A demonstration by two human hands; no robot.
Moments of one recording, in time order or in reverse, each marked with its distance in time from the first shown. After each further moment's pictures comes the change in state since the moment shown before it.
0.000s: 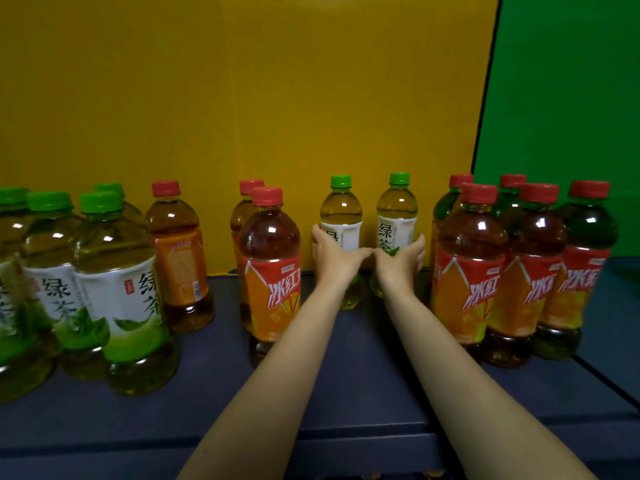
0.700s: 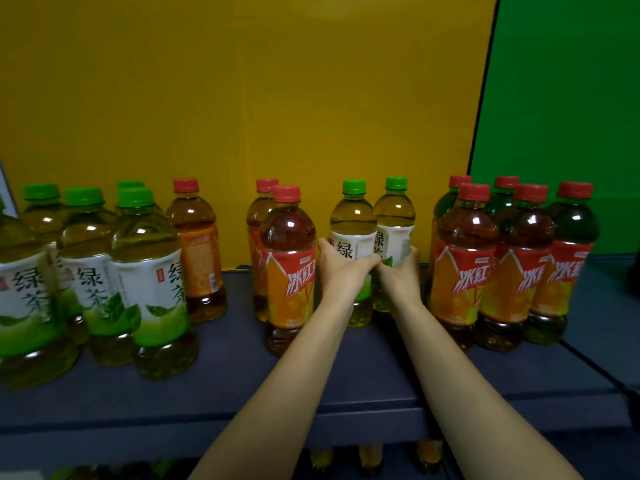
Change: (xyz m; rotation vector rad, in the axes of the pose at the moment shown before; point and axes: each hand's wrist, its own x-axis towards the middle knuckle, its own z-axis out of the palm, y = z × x) left_hand -0.039 0.002 -0.019 -0.182 0.008 -0.061; right_hand -0.019 0.015 -0.011 0.050 -0.160 -0.036
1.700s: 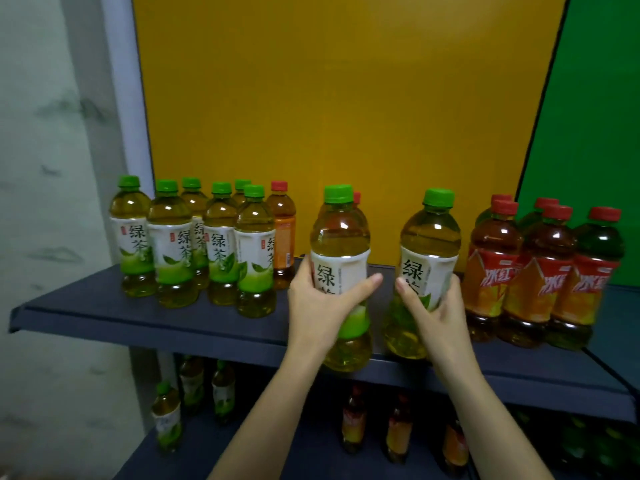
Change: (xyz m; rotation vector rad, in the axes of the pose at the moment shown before) left_hand -0.142 0.033 -0.124 -0.077 0.111 0.350; right_hand -0.164 -0.063 -0.059 0.129 -0.292 -0.268
